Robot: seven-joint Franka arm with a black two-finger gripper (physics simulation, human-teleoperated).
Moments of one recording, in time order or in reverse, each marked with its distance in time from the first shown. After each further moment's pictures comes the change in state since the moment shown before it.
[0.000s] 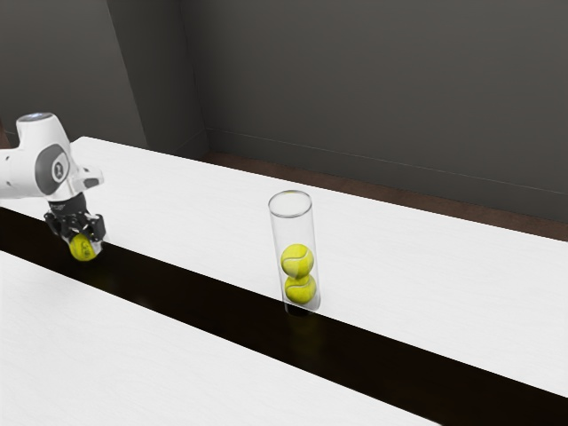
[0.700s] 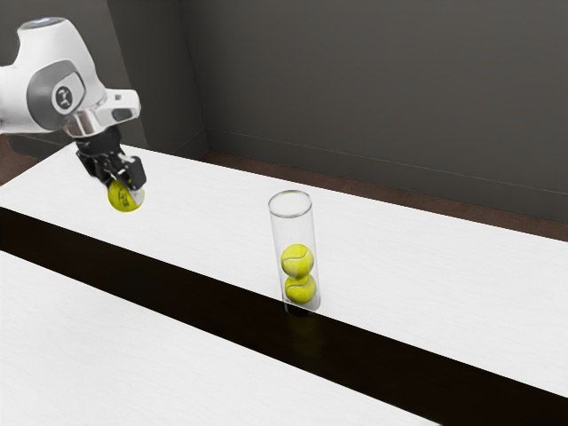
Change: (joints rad) arm -0.008 -0.577 -0.317 -0.237 -0.132 -0.216 -0.001
